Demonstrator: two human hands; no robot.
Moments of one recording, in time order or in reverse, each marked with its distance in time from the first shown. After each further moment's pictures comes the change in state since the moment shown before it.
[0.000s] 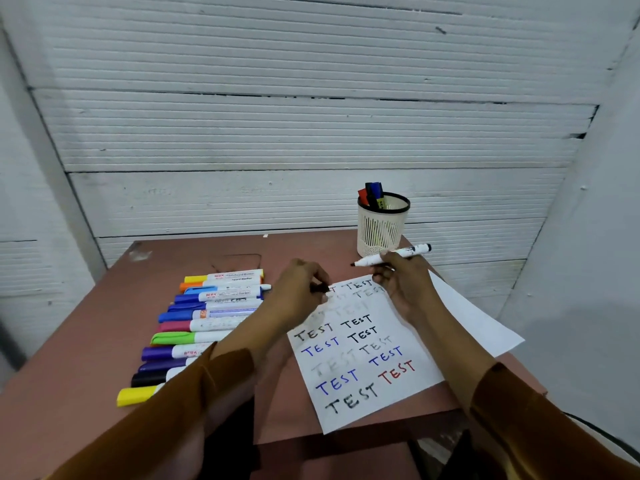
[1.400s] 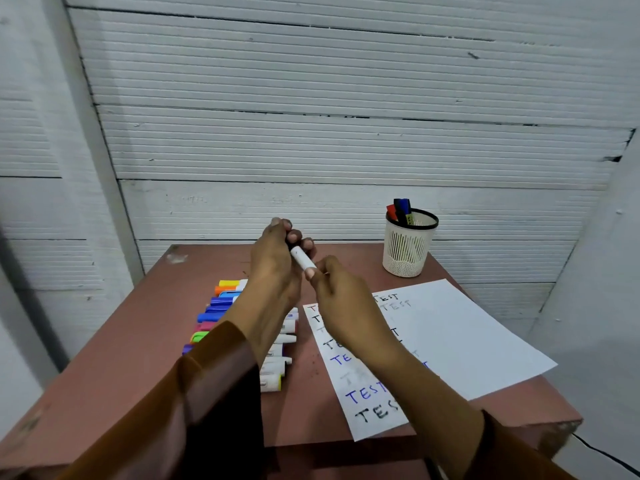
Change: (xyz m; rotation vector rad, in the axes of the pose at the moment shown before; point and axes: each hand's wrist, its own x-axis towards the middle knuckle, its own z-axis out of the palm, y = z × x) left_hand 0.000 0.022 -0.064 -1.516 0.499 -0.239; right_hand -0.107 -0.018 0.130 -1.028 -0.297 -0.344
